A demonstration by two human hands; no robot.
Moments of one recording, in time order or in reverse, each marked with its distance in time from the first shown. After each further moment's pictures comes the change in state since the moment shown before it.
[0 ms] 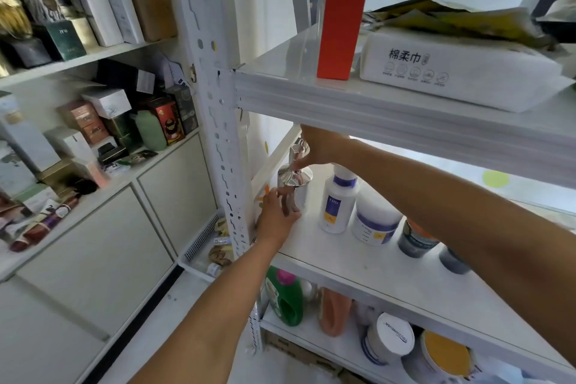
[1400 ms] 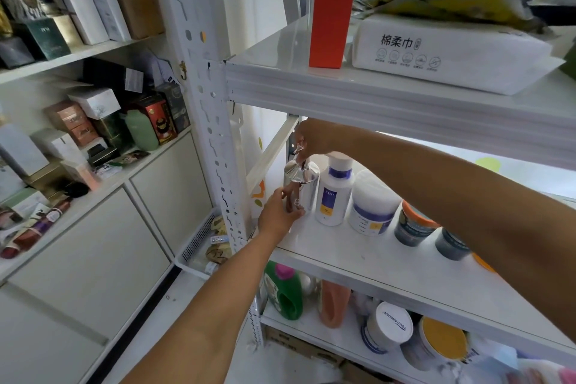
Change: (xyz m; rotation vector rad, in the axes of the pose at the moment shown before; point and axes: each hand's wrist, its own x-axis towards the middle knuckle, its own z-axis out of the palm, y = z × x) left_hand -0.001 0.006 0.005 0.048 -0.137 -0.036; right_hand -0.007 -0.004 -0.011 0.042 -0.151 0.046
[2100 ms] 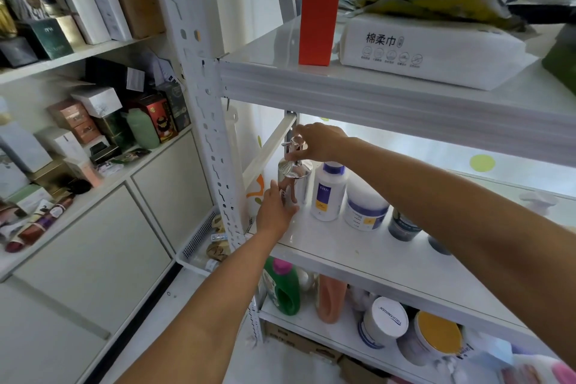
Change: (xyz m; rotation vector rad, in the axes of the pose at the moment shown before) left_hand 0.003 -0.007 0.007 0.133 0.059 0.002; right_hand -0.021 0.006 0.013 -0.199 0.133 0.016
